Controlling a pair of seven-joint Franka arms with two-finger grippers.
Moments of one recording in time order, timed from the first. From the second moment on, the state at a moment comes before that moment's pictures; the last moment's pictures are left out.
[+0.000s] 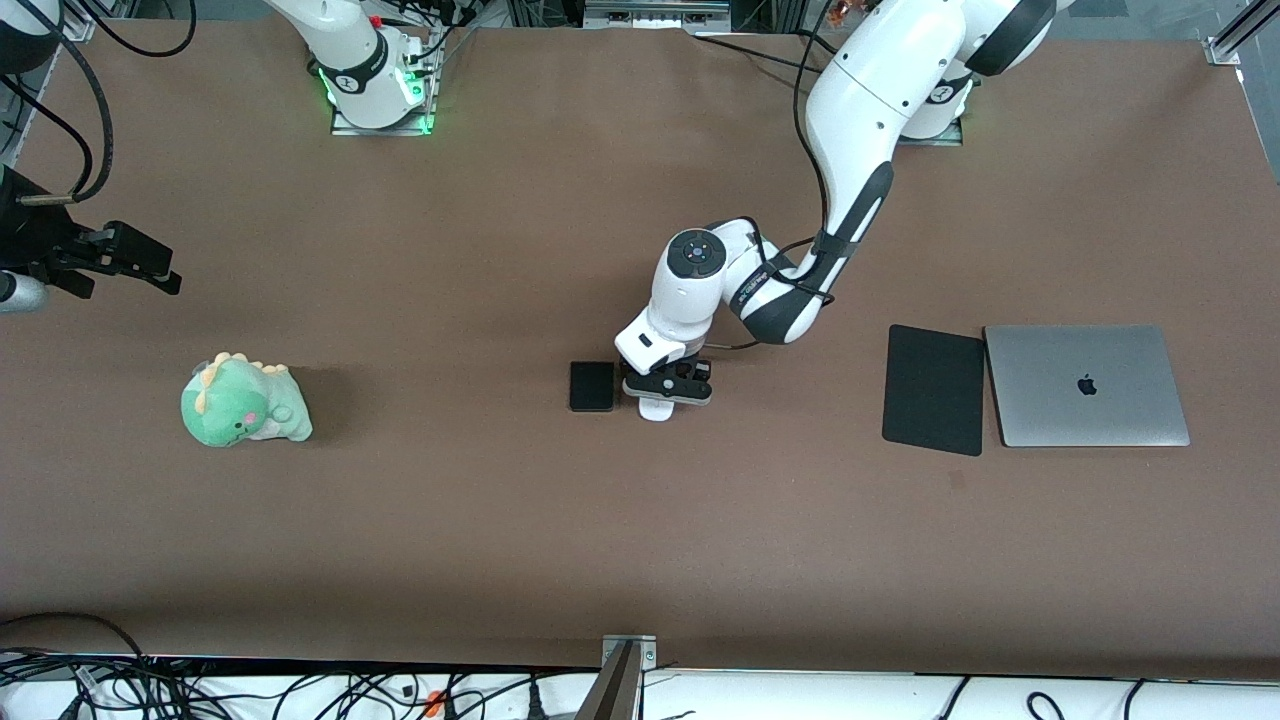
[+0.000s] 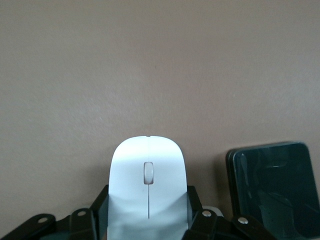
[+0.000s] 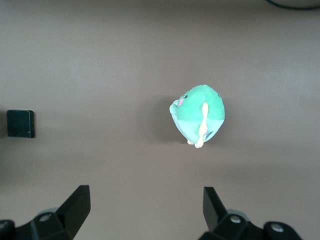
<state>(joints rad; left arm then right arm) -0.53 0.85 -0.20 -1.53 0.32 2.58 -0.82 0.10 0.11 -0.11 -1.51 0.04 1.65 -0.05</state>
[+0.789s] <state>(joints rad) -0.24 0.52 -0.29 -1.46 0.21 1.91 -0.57 0.12 0.11 -0.10 -1.52 0.04 1.61 -0.05</state>
